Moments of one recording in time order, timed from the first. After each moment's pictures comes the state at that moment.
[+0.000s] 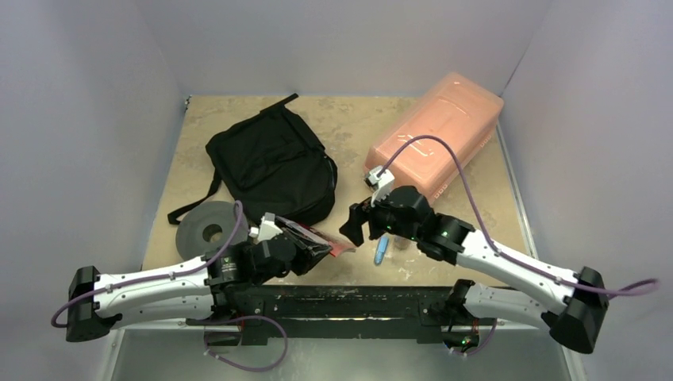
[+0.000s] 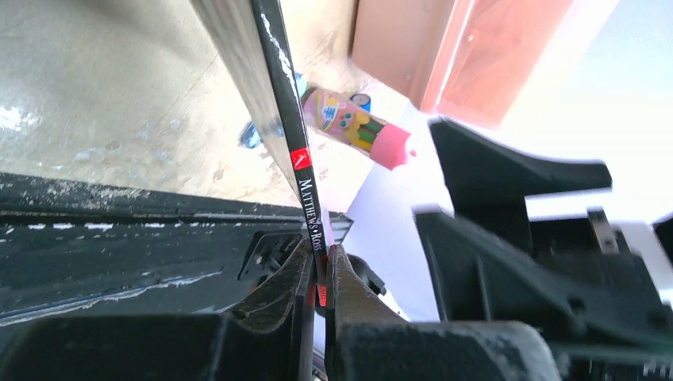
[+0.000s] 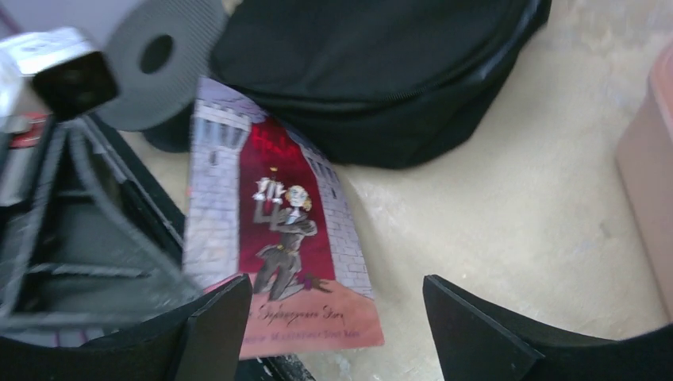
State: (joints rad) left arm -1.26 0.79 0.54 -0.37 -0.42 -1.98; right arm 0.92 1.06 0.77 -0.24 0.00 0.40
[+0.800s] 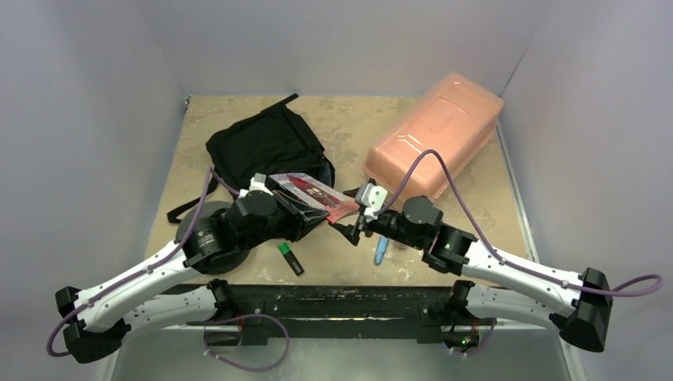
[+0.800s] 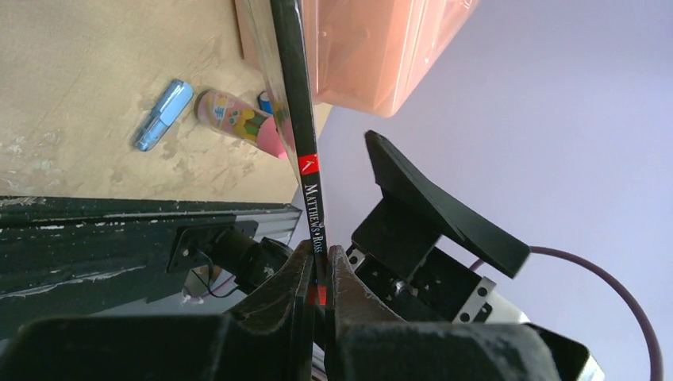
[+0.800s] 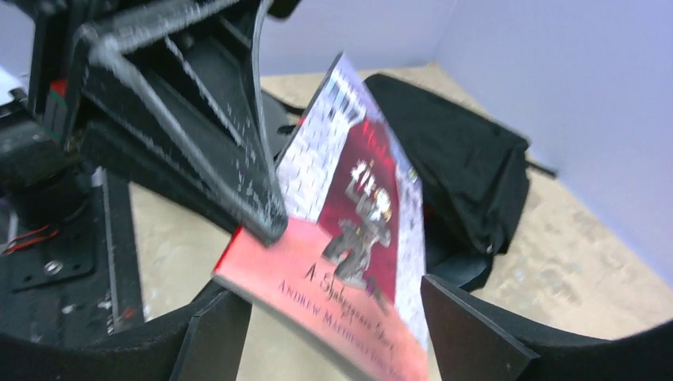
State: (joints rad) left arm -1.00 0.83 0.92 -0.57 -0.20 -1.75; right arm 1.02 0.94 0.70 0.13 -0.08 -0.18
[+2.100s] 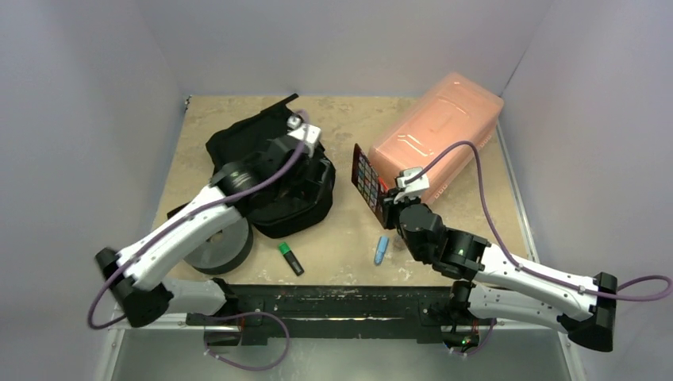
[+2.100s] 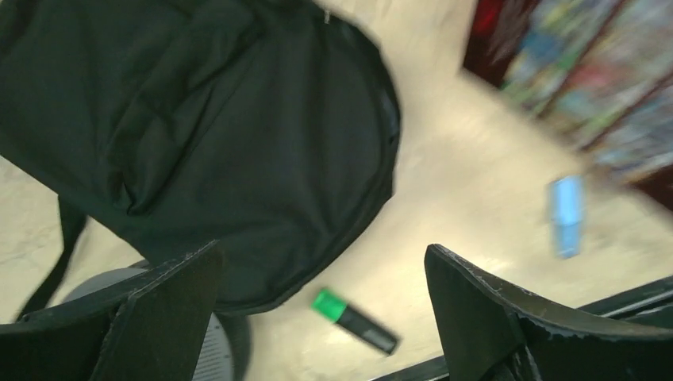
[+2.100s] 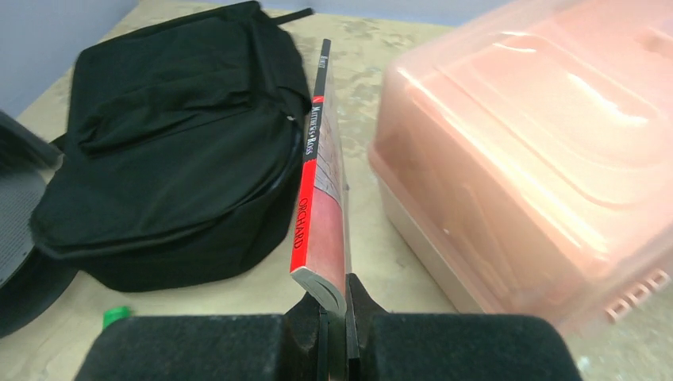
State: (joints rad) left arm -0.83 1.17 1.39 -0.87 -0.37 -0.34; right arm 1.10 0.86 0.72 -0.17 0.73 0.32
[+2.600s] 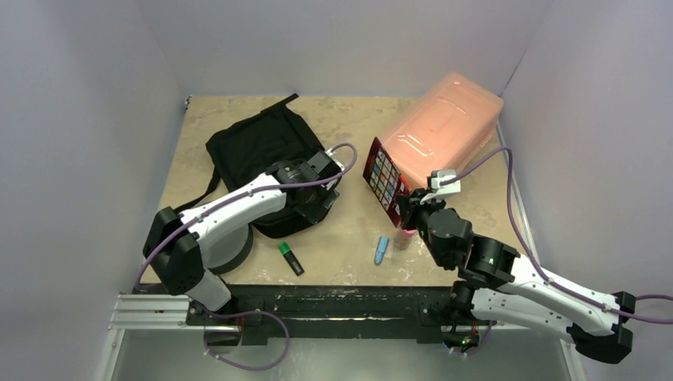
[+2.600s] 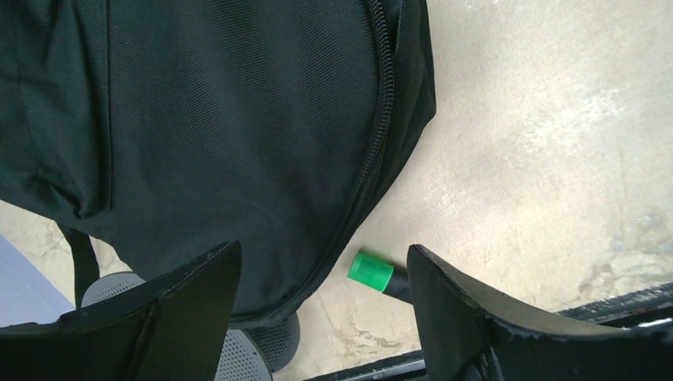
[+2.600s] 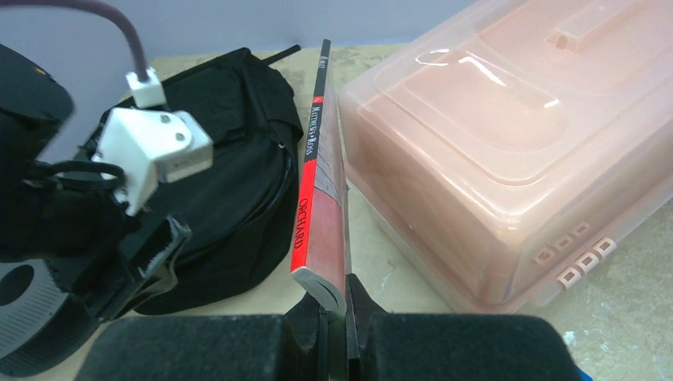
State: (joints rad) left arm -0.82 1.53 1.29 -0.93 -0.33 -0.09; right arm 1.10 0.68 0.76 -0.35 0.80 0.44
